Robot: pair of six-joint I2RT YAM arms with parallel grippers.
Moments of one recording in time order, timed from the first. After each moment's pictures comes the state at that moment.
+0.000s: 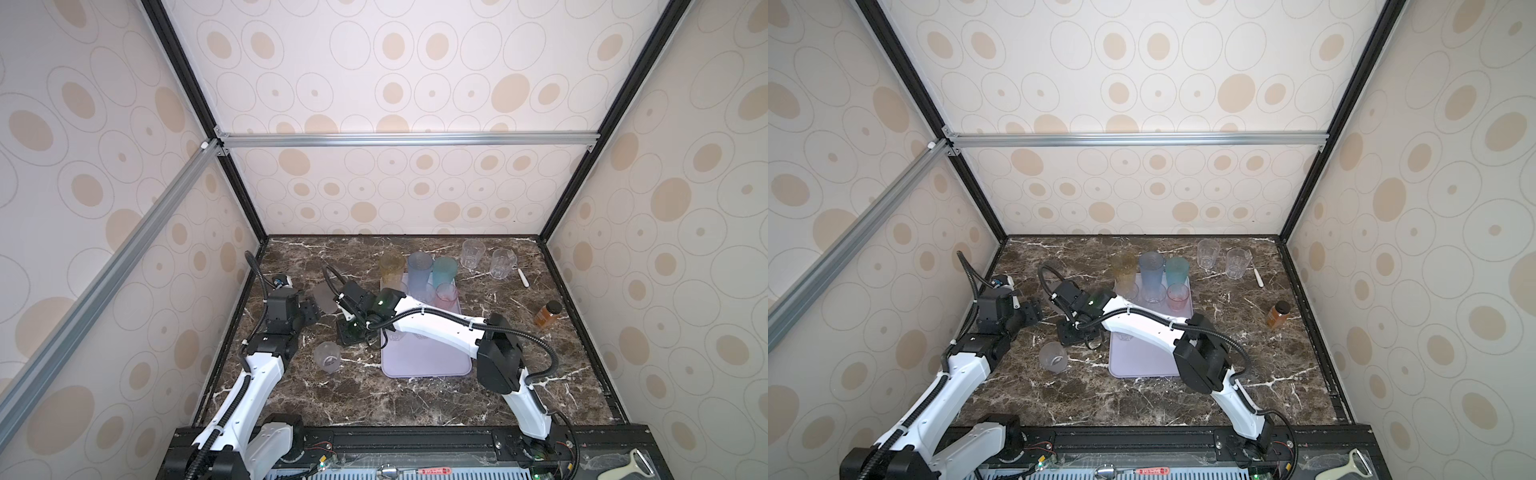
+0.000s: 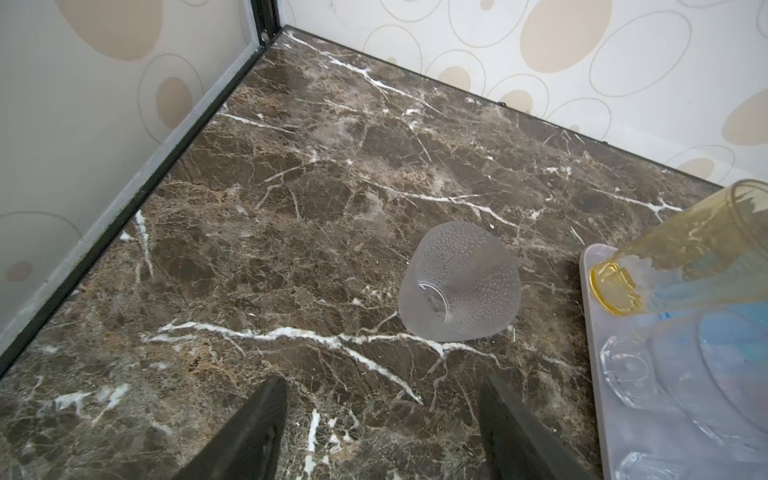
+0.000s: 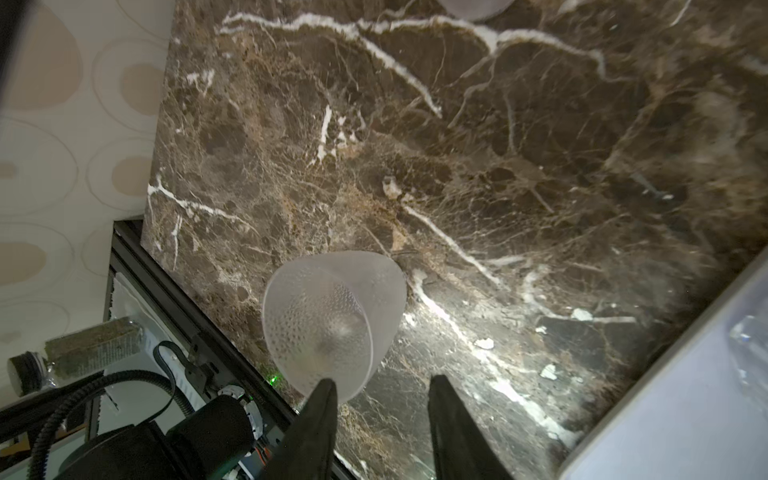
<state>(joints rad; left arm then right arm) -0.05 0.97 0.63 -0.26 -0.18 -0.35 1.07 2.20 1.99 -0.84 -0.19 0.69</state>
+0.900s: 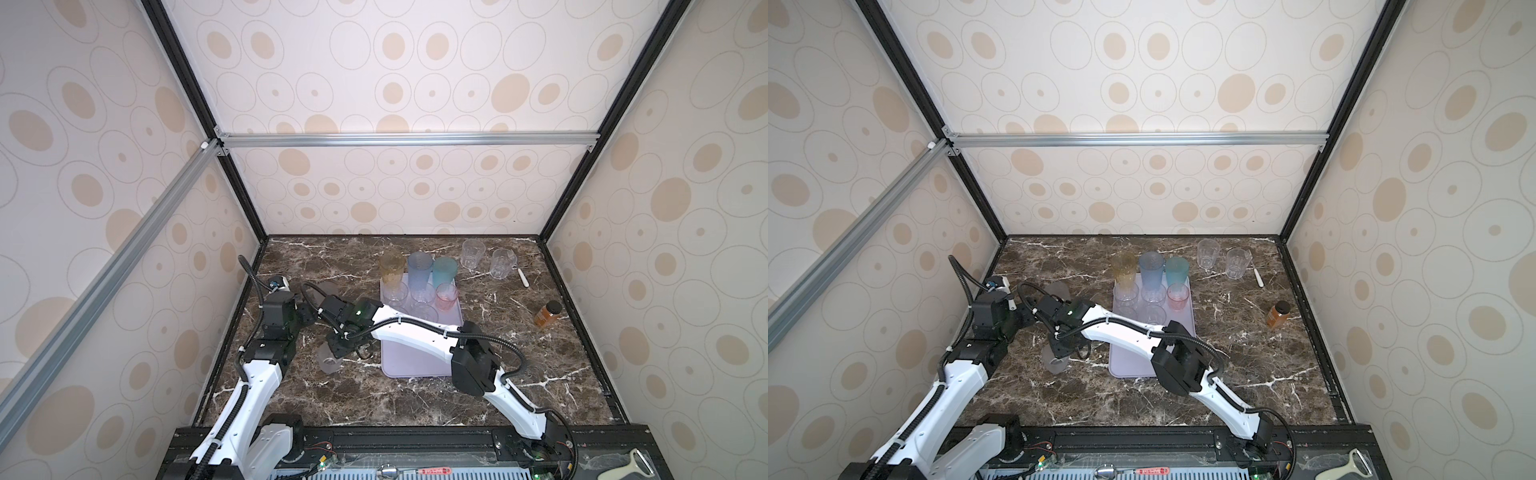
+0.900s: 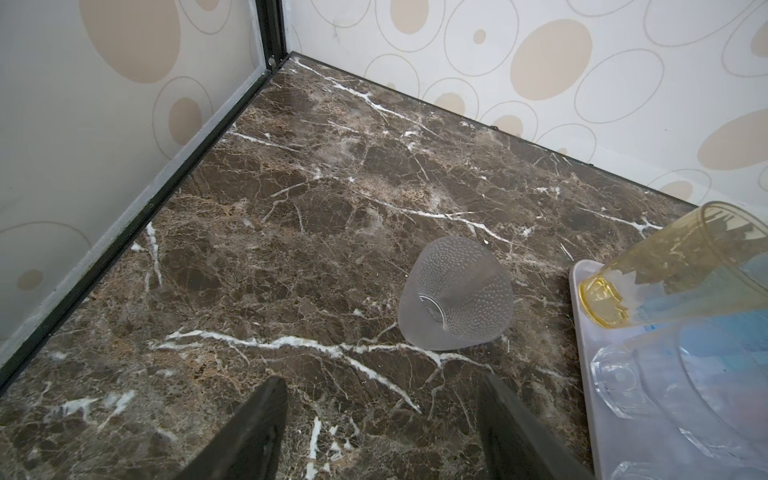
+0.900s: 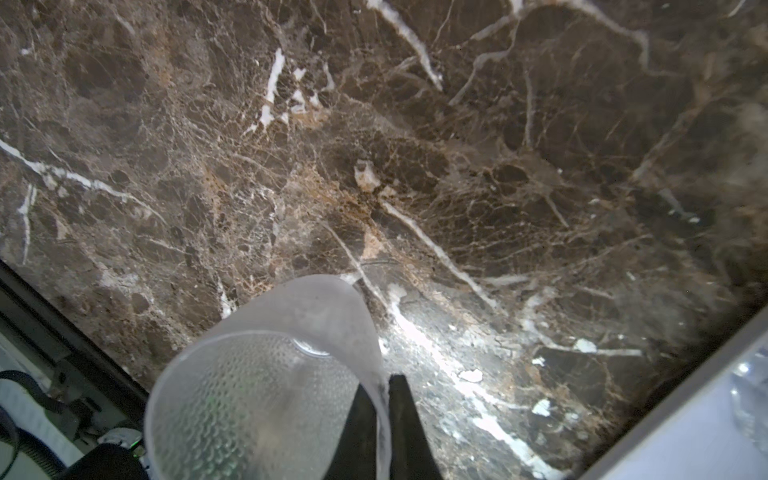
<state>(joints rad) -0.04 0.93 0.61 -0.24 -0.16 -0.35 1.13 2.39 2.22 -1.01 -0.04 0.59</state>
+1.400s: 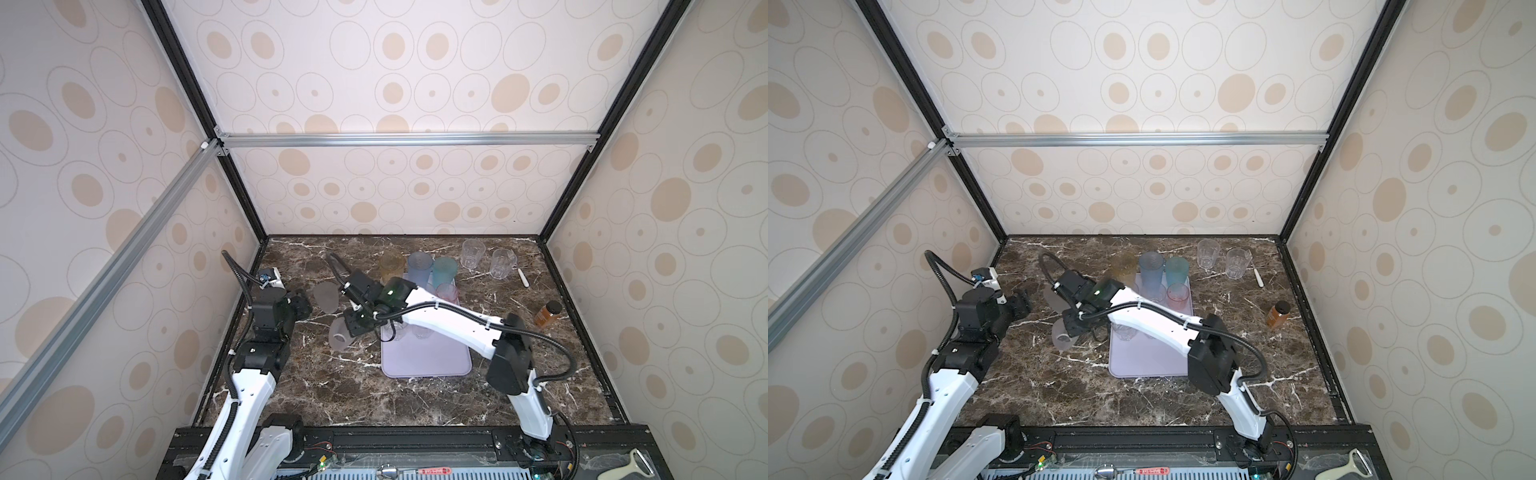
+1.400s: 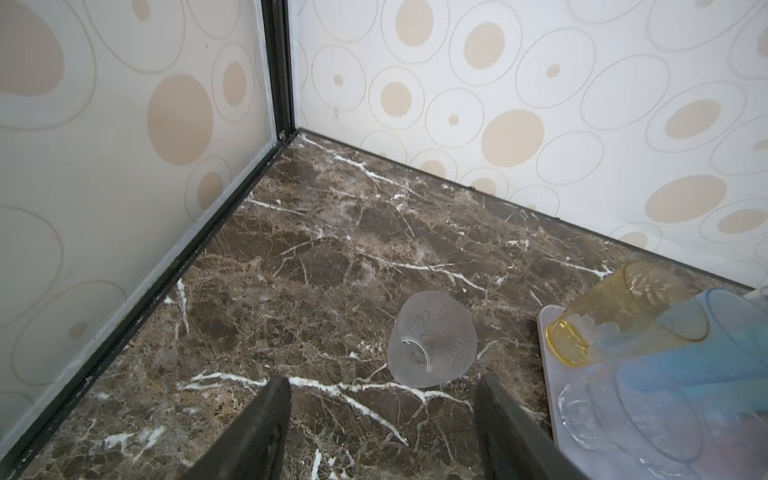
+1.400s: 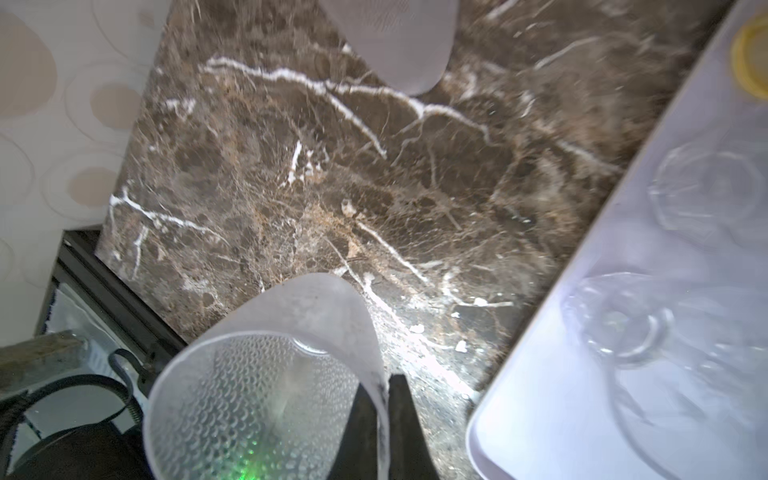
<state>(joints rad) -0.09 0.82 0.72 -0.30 -0.23 -0.32 1.01 2.06 2.00 -0.95 -0.03 0.60</state>
